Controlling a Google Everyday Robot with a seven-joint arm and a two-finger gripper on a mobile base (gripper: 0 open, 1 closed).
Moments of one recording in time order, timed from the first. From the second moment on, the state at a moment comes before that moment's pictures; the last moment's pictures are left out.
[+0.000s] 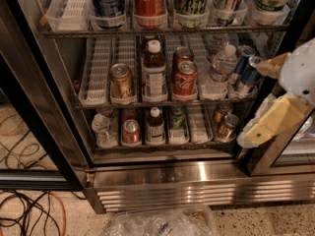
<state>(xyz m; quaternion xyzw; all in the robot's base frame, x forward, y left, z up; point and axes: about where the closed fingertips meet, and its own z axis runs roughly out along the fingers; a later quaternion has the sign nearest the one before) 0.429 -0.176 0.952 -0.54 0.79 0.09 0.29</state>
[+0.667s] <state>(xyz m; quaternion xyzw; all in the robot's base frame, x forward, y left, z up) 0.408 -0.134 0.909 -0.45 0.80 0.17 0.36</state>
